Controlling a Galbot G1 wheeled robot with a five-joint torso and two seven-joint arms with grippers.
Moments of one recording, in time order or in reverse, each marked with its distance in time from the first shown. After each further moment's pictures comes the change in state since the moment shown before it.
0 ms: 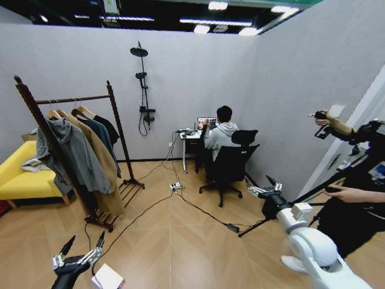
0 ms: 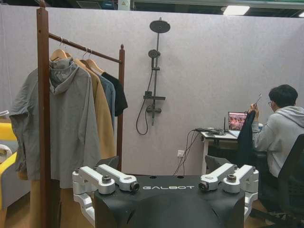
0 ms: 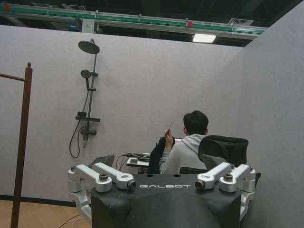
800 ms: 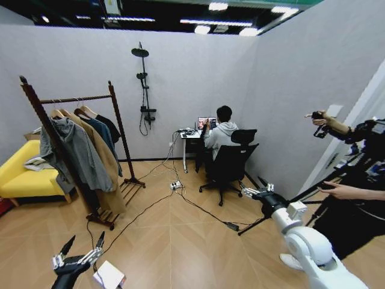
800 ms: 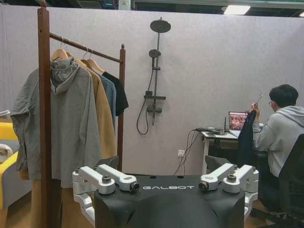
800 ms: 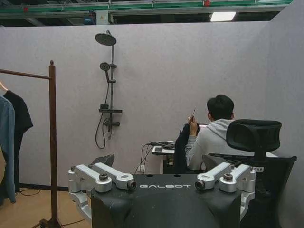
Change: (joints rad) left arm 0.000 0.000 0.000 0.000 0.000 0.000 0.000; right arm 0.028 0.020 -0.036 0.043 0.060 -0.113 -0.038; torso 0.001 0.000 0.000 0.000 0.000
